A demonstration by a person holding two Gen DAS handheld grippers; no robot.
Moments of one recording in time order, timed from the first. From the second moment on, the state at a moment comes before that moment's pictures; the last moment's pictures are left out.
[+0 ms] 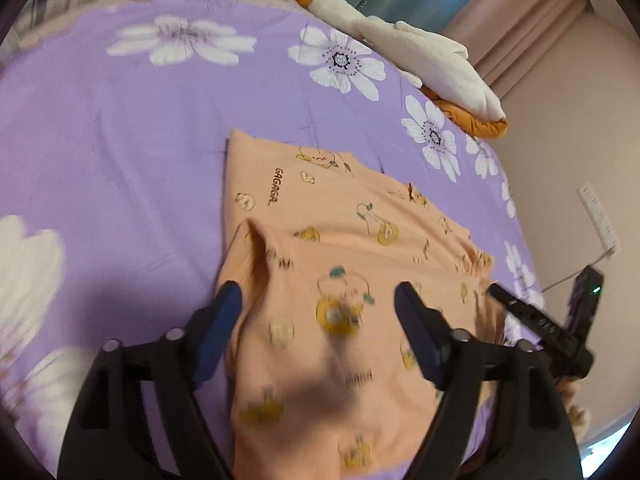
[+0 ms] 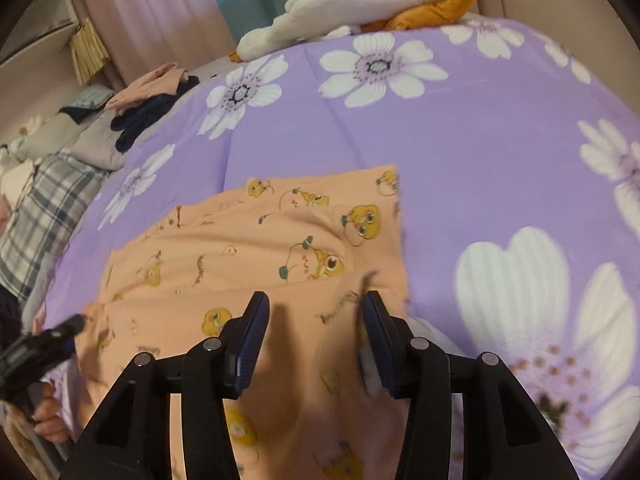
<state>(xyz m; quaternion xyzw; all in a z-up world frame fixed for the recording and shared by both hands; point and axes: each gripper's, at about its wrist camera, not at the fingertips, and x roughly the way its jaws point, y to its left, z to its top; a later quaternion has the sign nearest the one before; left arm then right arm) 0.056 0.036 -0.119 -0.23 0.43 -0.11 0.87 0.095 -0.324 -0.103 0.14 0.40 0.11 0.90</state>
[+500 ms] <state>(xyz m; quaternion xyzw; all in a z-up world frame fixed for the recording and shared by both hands) -0.004 0.024 -0.151 -0.23 0.49 -0.07 0.84 0.023 -0.346 -0.136 0.18 0.45 0.10 0.87</state>
